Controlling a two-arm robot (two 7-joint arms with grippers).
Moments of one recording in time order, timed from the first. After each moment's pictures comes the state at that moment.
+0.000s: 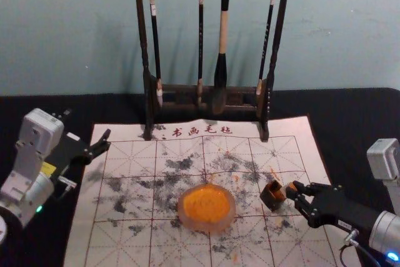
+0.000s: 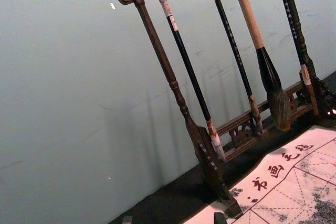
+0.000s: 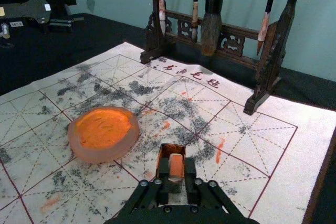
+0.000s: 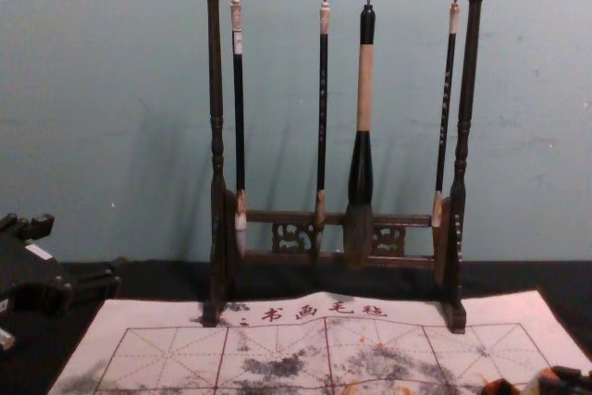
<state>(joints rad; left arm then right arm) -0.20 0.60 0.45 -1.41 -0.25 -0.12 0.03 0.03 0.63 -0.34 -1.55 0.51 0.07 0.47</state>
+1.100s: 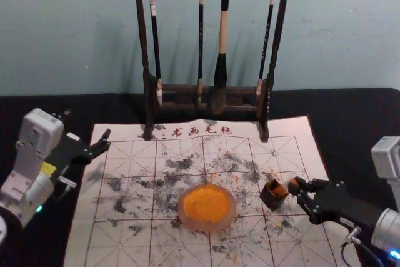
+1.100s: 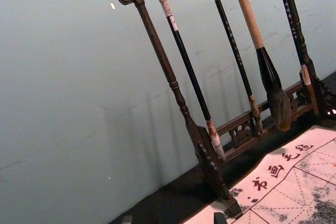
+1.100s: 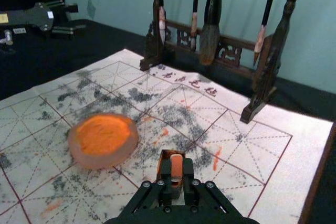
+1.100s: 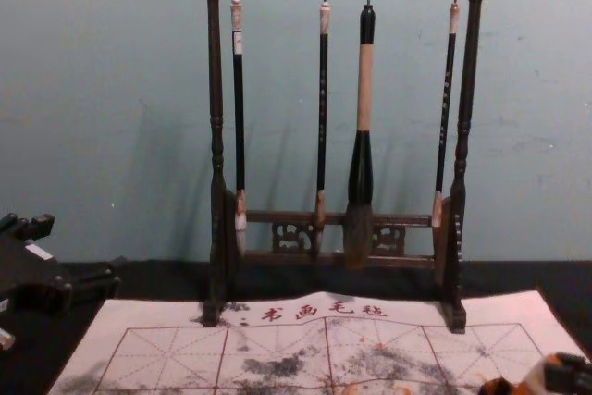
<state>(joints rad) -0.20 0.60 0.45 -1.41 -0.25 -0.12 0.03 0.01 0.62 -0.33 -1.57 0.50 0.06 0.47</state>
